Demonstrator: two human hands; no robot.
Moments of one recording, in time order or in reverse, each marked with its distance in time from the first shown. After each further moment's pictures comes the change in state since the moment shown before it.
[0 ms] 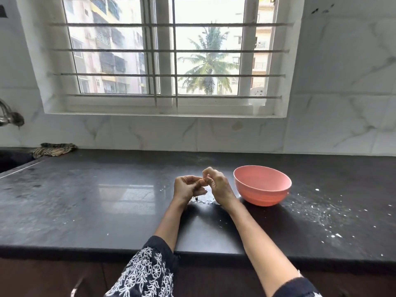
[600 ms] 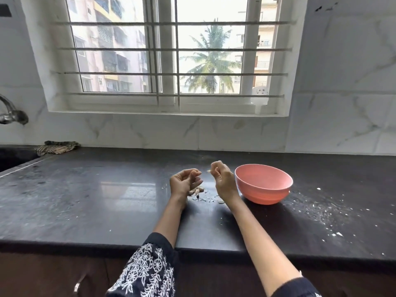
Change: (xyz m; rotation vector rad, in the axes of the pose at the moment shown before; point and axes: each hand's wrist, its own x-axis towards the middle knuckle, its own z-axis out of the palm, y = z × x) left_hand -0.005 0.011 0.000 -0.220 0.164 0.007; right_hand 0.001 -0.005 -0.005 0.077 0.230 0.023
